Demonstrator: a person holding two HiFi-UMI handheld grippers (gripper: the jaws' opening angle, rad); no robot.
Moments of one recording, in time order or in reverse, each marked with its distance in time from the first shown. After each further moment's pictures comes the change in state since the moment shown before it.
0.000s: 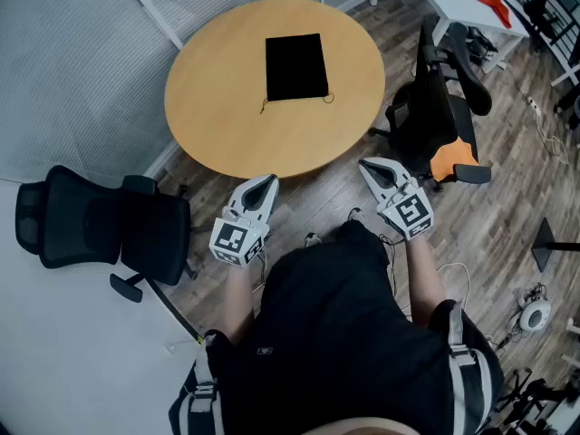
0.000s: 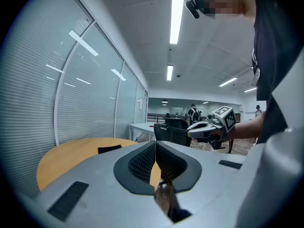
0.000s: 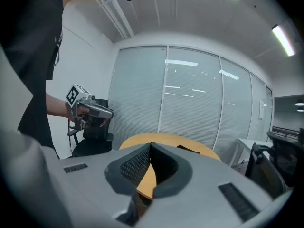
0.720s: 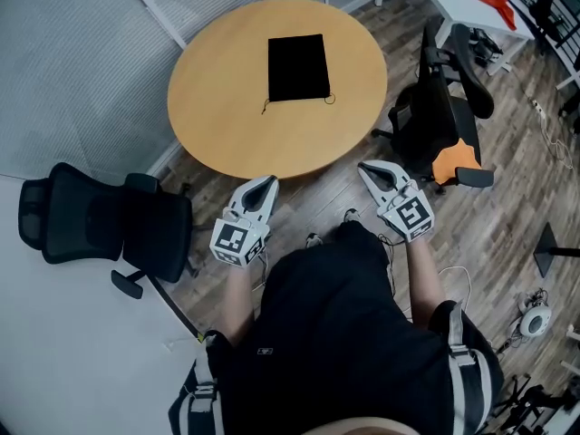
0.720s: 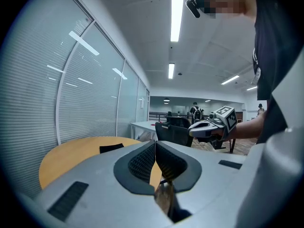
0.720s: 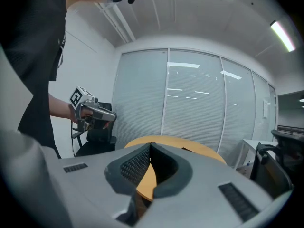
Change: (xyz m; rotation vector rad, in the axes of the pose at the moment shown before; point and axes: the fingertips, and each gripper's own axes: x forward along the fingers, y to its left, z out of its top) left arm 0.007 -0.005 -0.001 0.001 0.016 0.029; right arm -0.005 -0.004 -0.003 -0.004 -0.053 0.048
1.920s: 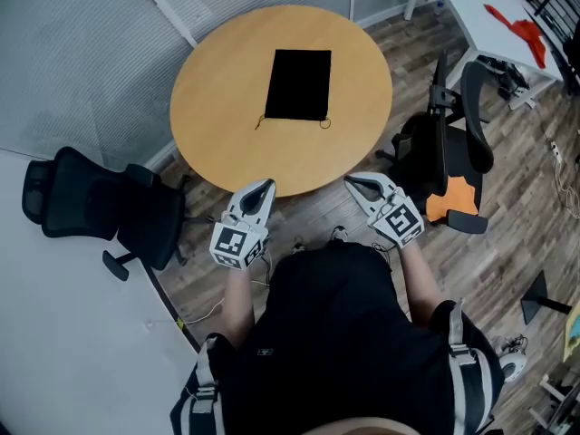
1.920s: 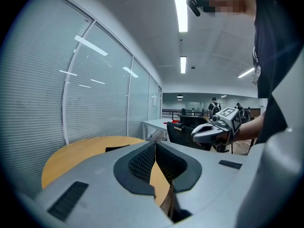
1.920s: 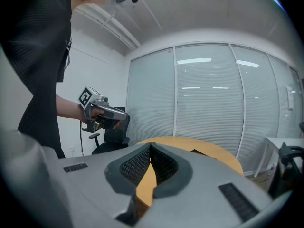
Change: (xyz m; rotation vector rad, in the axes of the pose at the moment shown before) left arm 0.104 -0.003 0.023 -0.021 0.044 0.186; right arm 0.021 -0.092 -0.019 0.016 -0.026 0.269
